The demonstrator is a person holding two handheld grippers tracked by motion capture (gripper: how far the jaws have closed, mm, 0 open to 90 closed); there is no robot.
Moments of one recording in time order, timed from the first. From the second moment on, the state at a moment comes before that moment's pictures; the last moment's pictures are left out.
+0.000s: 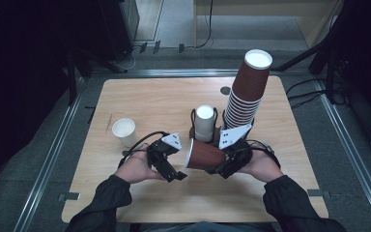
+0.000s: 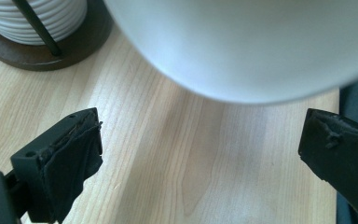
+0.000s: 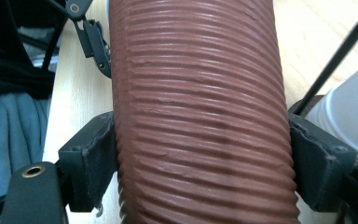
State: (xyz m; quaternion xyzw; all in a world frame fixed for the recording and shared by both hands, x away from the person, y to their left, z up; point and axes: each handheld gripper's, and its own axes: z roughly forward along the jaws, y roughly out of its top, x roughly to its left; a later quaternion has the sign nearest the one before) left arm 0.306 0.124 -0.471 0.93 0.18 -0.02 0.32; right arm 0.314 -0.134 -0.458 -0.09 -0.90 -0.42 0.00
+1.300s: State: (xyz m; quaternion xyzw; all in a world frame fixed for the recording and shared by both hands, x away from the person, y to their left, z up) left arm 0.299 0.121 -0.454 0.88 0.16 -0.04 0.45; right arm 0.313 -0.125 -0.461 -0.07 -0.87 -0.48 0.06
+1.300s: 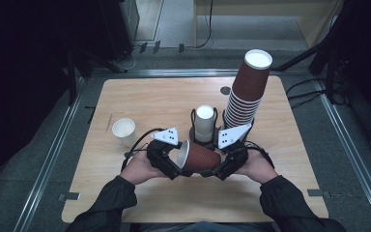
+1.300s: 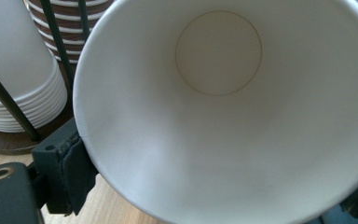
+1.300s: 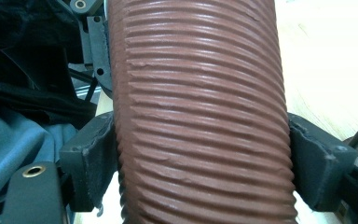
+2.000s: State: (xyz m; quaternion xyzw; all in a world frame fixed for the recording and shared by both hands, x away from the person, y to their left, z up) left arm 0.308 0.137 -0.447 0.90 0.19 -0.03 0.39; right arm 0.312 -0.128 -0.462 -0.10 -0.89 -0.44 0.03
